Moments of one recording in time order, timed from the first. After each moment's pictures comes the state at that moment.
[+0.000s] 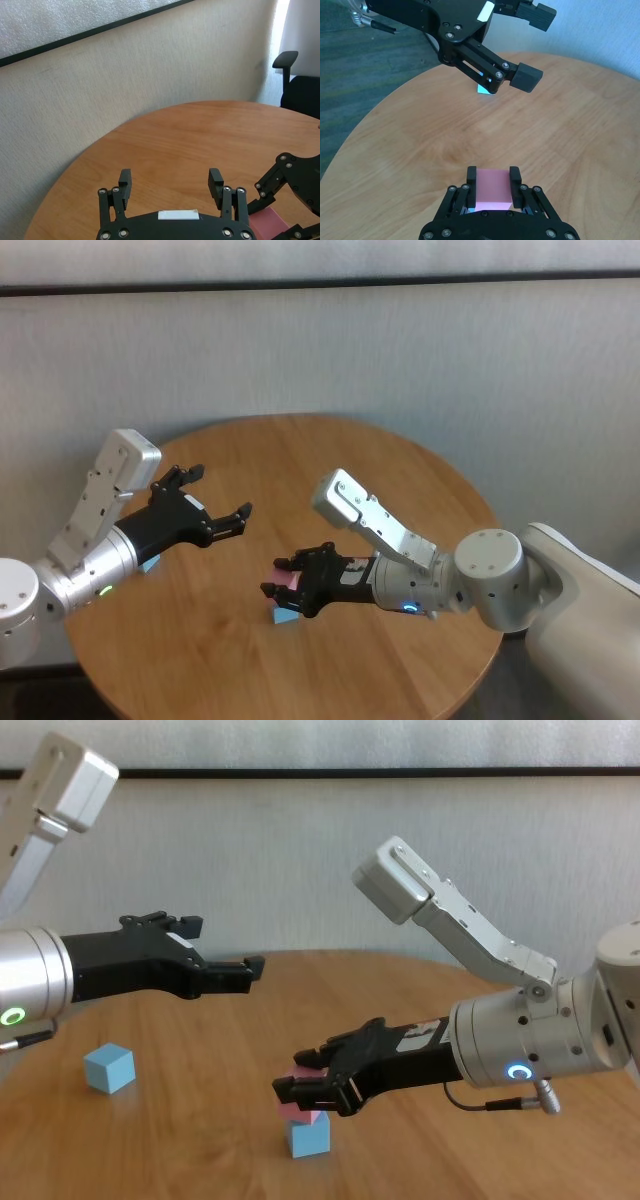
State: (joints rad) left arm -0.41 0.44 0.45 -1.27 -0.27 -0.06 -0.44; right arm 0.63 0.24 -0.71 -1.00 0.17 0.14 0.69
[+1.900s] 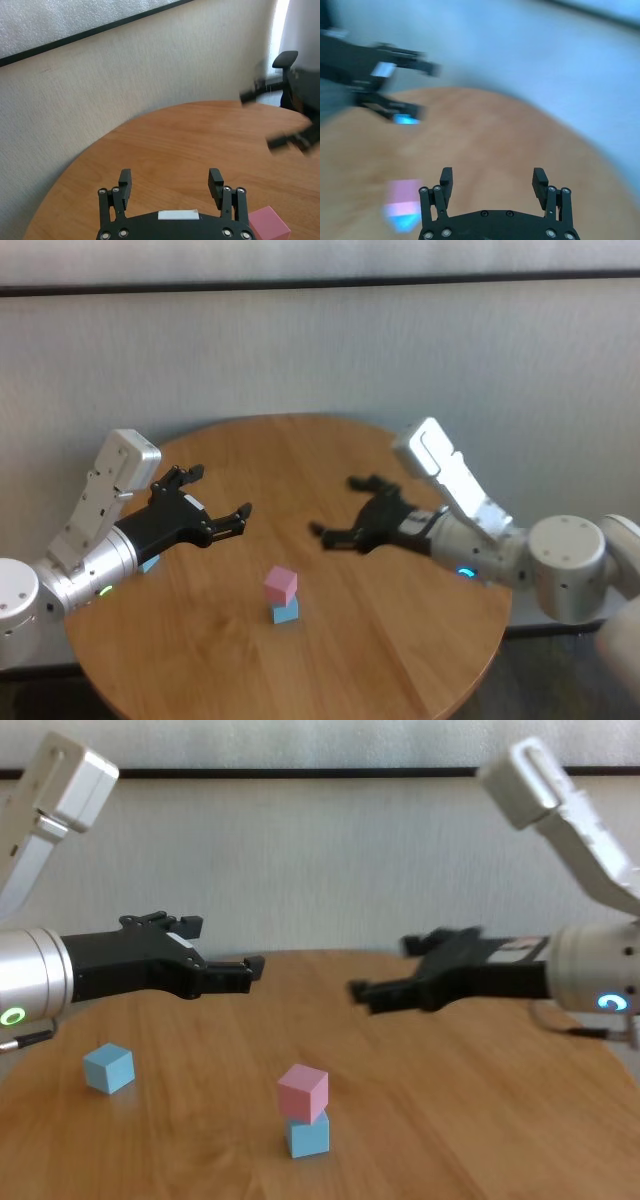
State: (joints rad) left arm -0.41 0.44 0.45 -1.27 -0.27 -0.06 -0.44; right arm 0.53 0.35 -0.58 -1.21 0.20 0.11 0.50
